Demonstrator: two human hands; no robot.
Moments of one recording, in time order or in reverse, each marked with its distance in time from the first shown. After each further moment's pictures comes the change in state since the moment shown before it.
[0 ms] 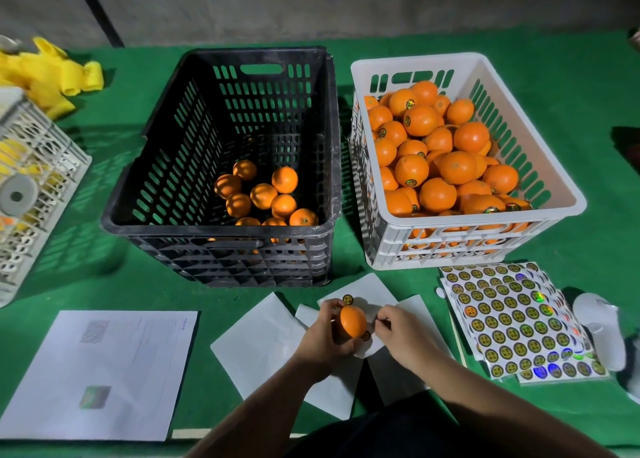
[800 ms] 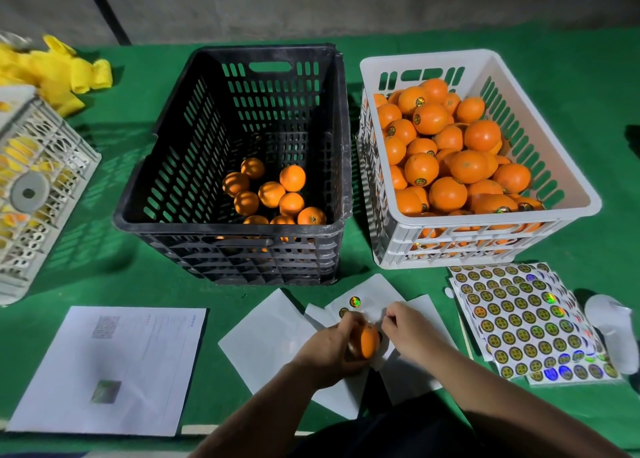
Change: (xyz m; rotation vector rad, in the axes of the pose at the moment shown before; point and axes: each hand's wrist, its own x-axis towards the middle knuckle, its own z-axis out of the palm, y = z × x) left_hand -0.004 -0.008 -0.009 0.441 -0.183 0.155; right_hand 0.017 0.002 0.007 0.025 -0.094 0.155
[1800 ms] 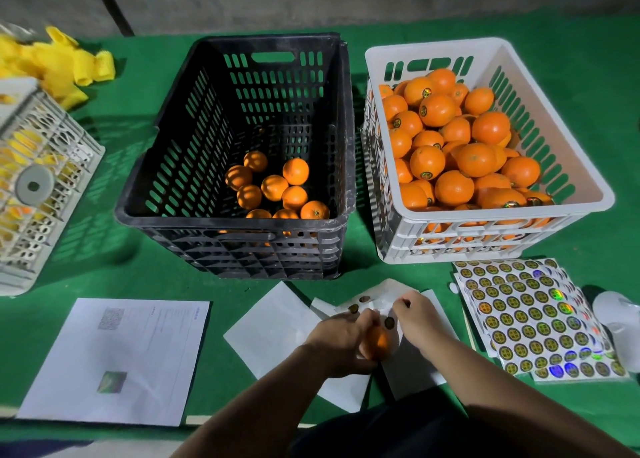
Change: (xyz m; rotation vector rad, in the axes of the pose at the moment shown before) left_hand 0.007 0.025 -0.012 0.362 -0.100 0.082; right_hand 0.016 0.006 0.005 0.291 0.138 0.151
